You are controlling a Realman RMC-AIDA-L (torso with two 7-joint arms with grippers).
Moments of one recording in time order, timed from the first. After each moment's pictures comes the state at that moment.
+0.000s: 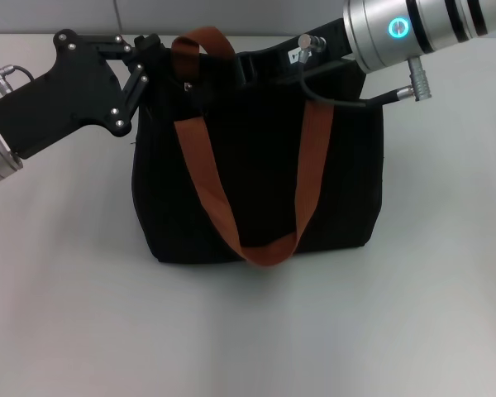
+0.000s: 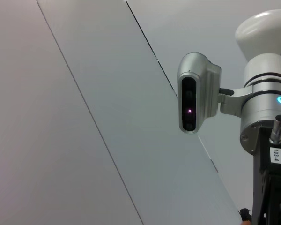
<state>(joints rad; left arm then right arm) -0.52 -2.07 0.51 0.44 1.65 1.65 -0.46 0.94 2.08 -1.21 -0.86 -1.98 -1.35 2.61</state>
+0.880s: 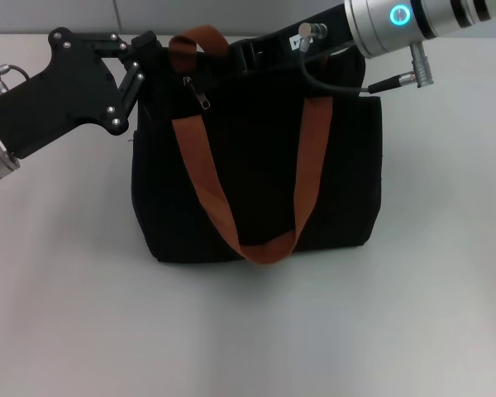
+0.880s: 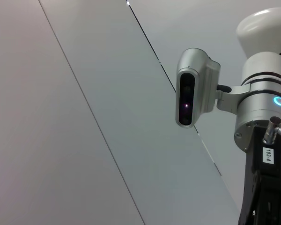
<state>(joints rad) -0.52 -2.07 0.51 0.44 1.64 1.67 -0.46 0.93 2.08 -1.22 -0.92 -2.01 -1.33 2.60</state>
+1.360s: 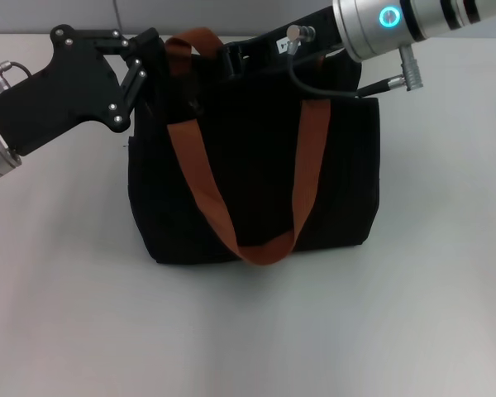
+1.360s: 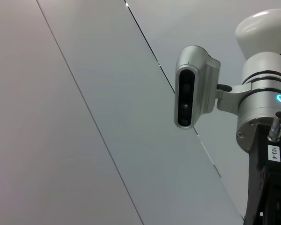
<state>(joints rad) -0.52 -2.07 0.51 0.44 1.64 1.67 -0.46 0.94 2.09 -1.23 -0.91 -1.98 -1.34 2.60</state>
